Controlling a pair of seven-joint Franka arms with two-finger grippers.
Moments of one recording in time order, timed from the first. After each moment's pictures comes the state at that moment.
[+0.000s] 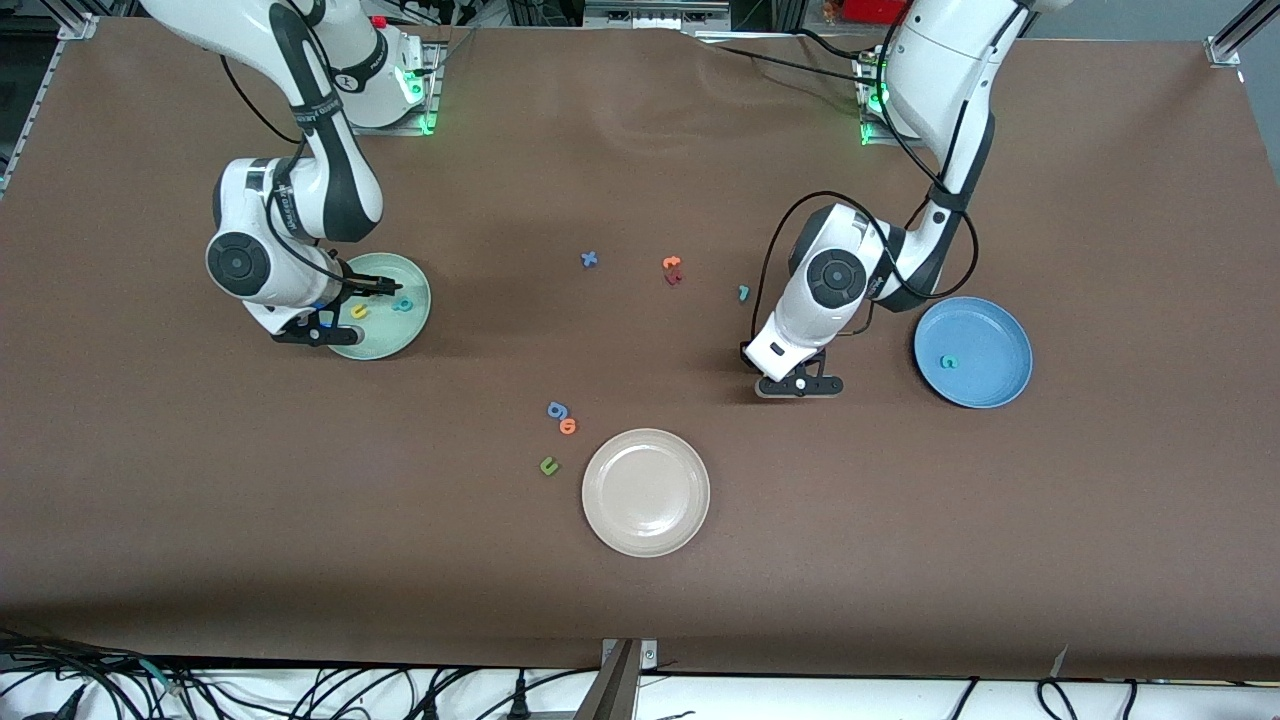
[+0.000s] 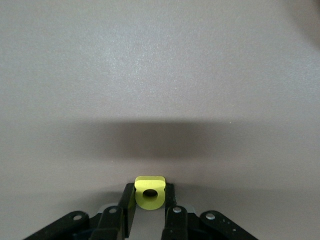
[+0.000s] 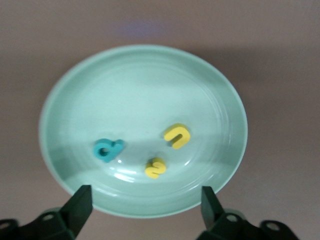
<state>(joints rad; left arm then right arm) -0.51 0.59 0.01 -1.96 -0.12 2.55 -0.44 0.65 0.29 -0.50 -2.18 0.15 2.08 0.06</state>
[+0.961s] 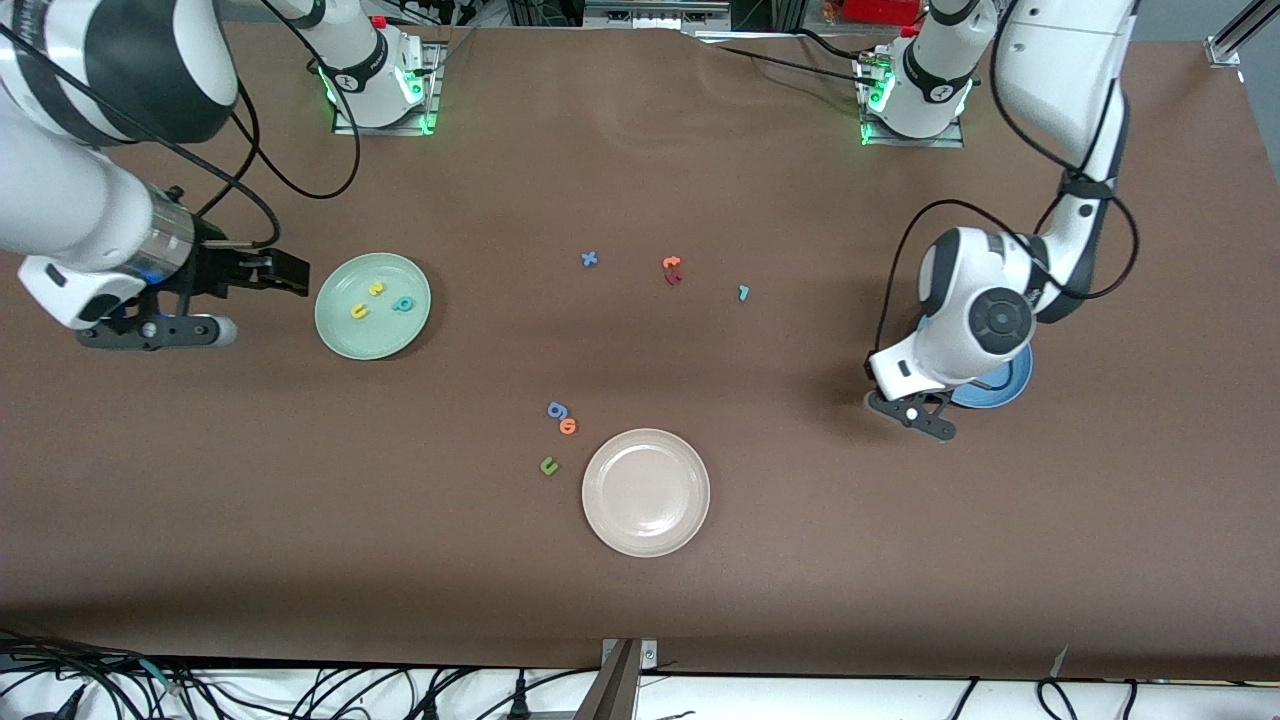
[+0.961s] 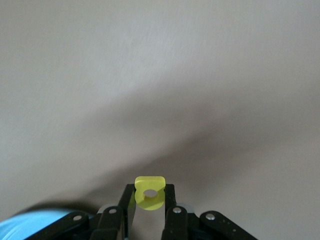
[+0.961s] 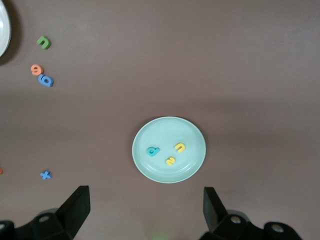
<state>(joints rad) -0.32 0.46 0.16 -1.96 -0.11 2.29 0.37 0.61 0.26 -0.54 -1.44 0.12 1.51 0.06</state>
